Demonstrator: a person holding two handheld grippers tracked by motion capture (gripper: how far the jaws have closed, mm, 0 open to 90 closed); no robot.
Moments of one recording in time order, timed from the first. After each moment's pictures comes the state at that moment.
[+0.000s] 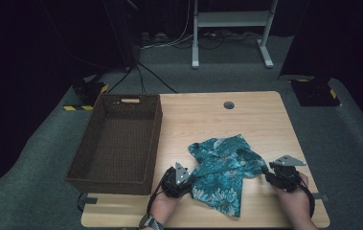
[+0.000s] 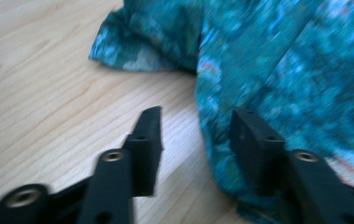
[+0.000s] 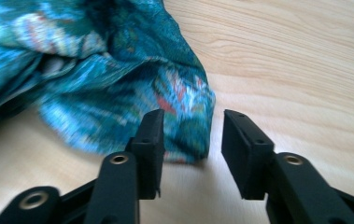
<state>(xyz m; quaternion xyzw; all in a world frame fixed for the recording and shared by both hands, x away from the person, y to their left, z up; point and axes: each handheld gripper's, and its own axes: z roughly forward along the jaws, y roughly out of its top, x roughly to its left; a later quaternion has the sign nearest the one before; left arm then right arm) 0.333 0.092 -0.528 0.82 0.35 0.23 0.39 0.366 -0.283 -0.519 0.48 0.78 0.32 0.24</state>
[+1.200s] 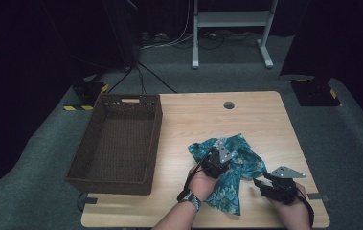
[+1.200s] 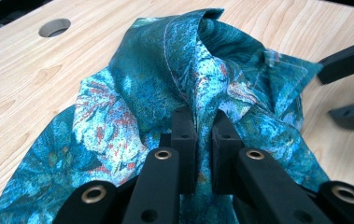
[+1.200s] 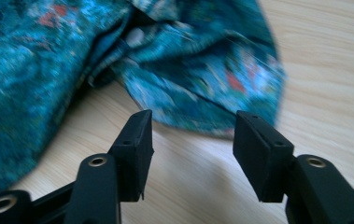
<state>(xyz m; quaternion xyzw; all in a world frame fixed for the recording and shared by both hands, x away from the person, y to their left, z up) 0.384 -0.024 -0.483 0.84 0.29 0.20 0.40 0.333 -0.268 -0.522 0.44 0.80 0.37 0.19</state>
